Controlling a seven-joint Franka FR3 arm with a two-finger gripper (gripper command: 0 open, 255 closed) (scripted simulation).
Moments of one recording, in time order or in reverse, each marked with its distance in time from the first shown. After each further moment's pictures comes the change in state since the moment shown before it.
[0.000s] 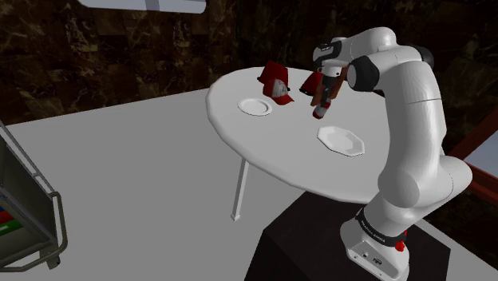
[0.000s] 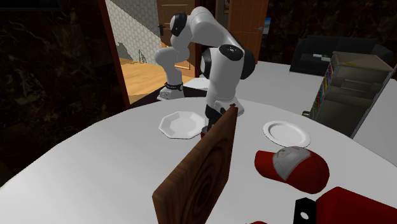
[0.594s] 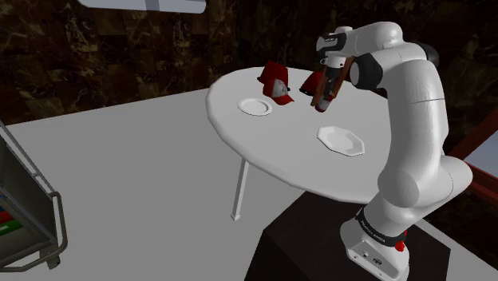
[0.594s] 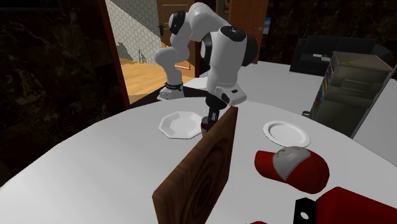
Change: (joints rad) arm -0.007 -0.029 -0.009 0.073 -0.013 -0.098 0.005
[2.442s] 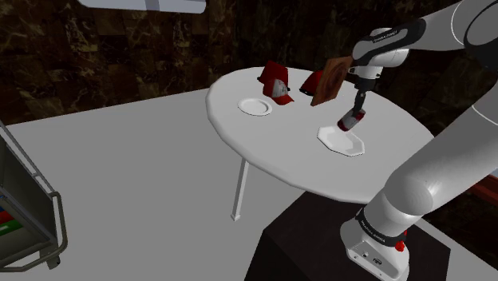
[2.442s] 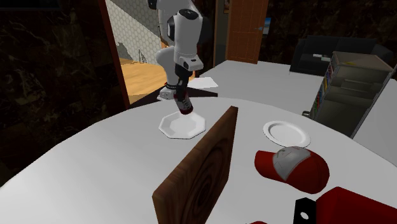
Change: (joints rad) arm 0.221 -0.832 -0.120 -0.991 -0.403 0.251 0.132
